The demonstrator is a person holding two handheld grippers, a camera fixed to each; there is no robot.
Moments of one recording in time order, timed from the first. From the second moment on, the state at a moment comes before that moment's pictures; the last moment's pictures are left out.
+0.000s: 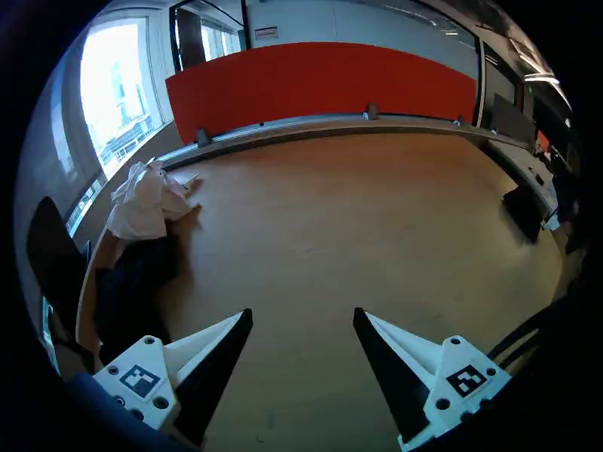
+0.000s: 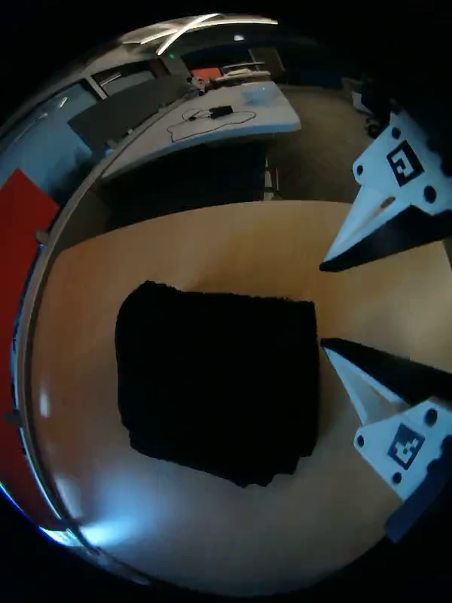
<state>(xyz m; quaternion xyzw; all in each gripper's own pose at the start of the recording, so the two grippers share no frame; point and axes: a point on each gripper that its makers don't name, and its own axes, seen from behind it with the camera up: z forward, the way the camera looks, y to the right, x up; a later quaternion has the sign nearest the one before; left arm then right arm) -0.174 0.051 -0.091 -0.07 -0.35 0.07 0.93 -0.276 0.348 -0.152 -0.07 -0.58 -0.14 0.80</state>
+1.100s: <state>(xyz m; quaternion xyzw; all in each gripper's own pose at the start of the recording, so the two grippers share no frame) -0.158 0.050 -0.079 -0.07 -0.33 0.06 0.94 -0.196 0.303 -0.117 -0.09 -0.41 -0.05 0.91</state>
